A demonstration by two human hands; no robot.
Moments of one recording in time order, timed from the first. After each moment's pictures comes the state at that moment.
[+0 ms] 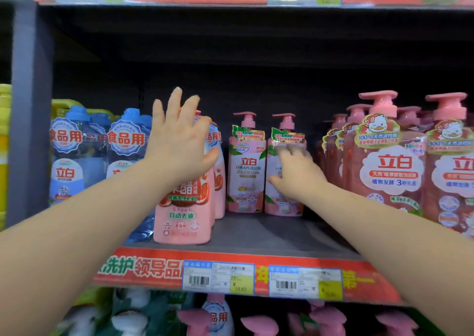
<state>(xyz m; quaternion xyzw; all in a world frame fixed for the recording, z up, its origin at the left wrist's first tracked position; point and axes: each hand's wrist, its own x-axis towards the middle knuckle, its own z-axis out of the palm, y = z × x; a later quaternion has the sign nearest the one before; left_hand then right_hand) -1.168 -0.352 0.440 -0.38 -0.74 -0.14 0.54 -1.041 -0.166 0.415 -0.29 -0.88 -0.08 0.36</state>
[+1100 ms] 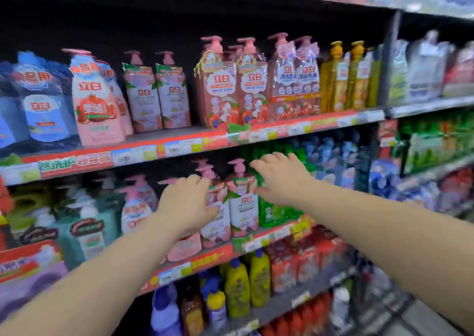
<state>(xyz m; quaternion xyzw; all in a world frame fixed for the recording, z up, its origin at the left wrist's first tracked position) -0.927 -0.434 0.245 -0.64 -0.74 -0.07 0.19 -0.740 -0.349 0.265 -0.41 -0.88 -0.18 0.14</state>
